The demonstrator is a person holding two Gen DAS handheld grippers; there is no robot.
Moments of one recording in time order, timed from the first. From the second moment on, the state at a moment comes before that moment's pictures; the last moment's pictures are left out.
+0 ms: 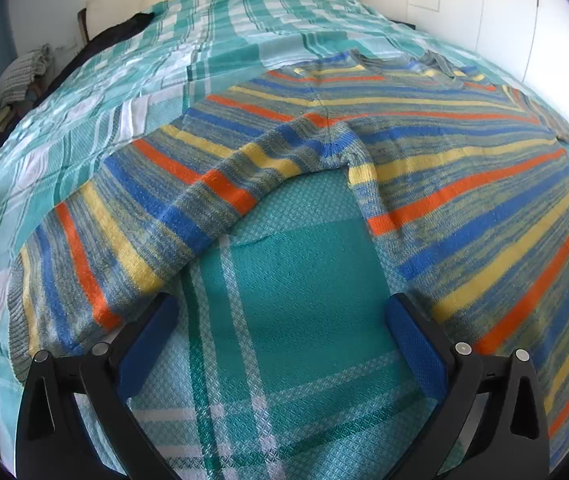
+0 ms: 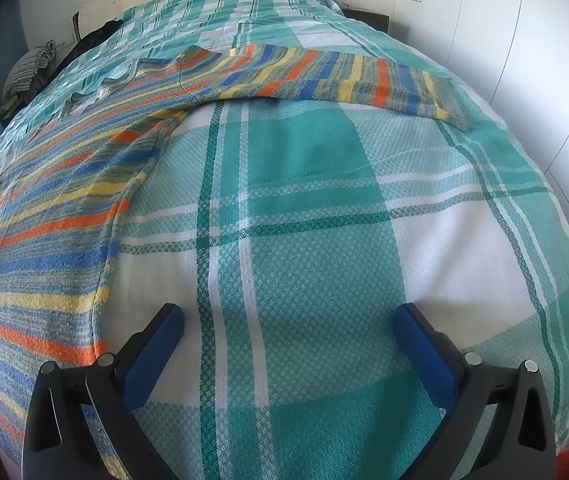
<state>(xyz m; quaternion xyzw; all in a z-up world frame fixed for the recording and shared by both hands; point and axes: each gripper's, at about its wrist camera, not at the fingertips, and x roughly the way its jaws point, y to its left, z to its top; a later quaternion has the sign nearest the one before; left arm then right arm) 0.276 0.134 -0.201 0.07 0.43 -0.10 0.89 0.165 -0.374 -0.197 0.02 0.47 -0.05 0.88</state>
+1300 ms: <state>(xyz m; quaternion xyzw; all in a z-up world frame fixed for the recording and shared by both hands) 0.275 0.135 -0.201 0.07 0.43 -0.10 0.89 0.159 -0.373 -0.199 0.02 0.45 -0.06 0.89</state>
